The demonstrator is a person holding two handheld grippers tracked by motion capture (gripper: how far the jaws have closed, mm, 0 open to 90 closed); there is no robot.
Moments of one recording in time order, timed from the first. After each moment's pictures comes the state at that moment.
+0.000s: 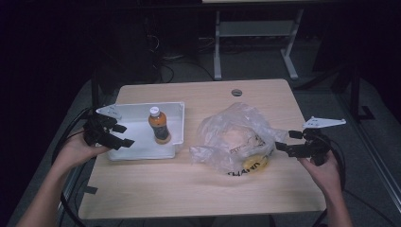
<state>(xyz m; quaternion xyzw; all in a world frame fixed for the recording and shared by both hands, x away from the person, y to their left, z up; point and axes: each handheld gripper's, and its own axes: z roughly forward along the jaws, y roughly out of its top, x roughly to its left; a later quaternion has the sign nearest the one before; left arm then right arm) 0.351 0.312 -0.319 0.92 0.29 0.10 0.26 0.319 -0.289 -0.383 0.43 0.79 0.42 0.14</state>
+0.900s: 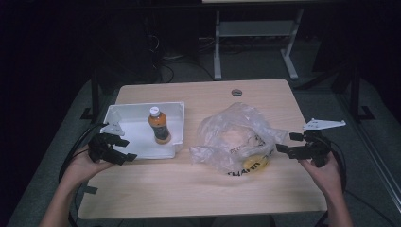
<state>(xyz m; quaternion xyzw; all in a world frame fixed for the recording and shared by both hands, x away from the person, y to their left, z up) 0.330 0.314 -0.364 0.91 0.30 0.10 0.26 0.317 -0.292 -0.389 0.44 0.79 0.42 0.13</state>
